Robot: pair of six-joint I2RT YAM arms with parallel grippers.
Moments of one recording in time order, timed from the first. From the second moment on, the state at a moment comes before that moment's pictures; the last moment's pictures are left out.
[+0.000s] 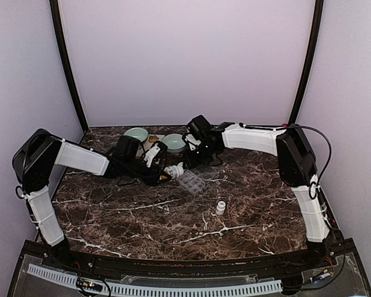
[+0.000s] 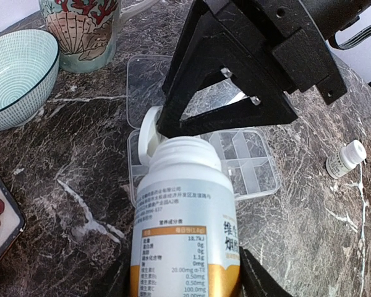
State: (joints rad) left arm -0.55 1.83 0.96 0.17 0.48 0.09; right arm 0.75 2.29 1.90 -0.64 -0.09 0.29
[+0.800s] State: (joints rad) left arm -0.57 1.83 1.01 0.08 0.45 0.14; right arm 0.75 2.29 1.90 -0.63 -0.10 0.30
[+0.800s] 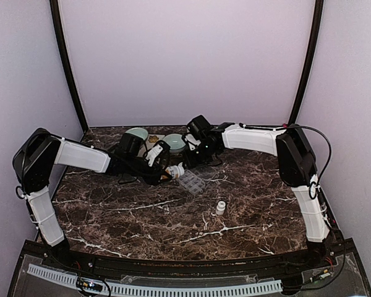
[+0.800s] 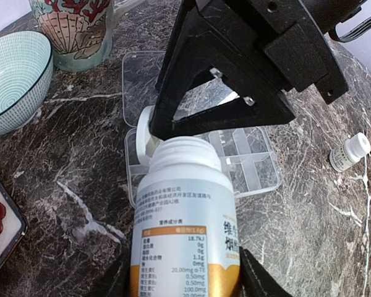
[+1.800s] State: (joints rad) left arm -0.58 1.83 1.07 -0.01 0.36 0.21; right arm 0.75 2.29 1.89 -0.61 -0.11 0.30
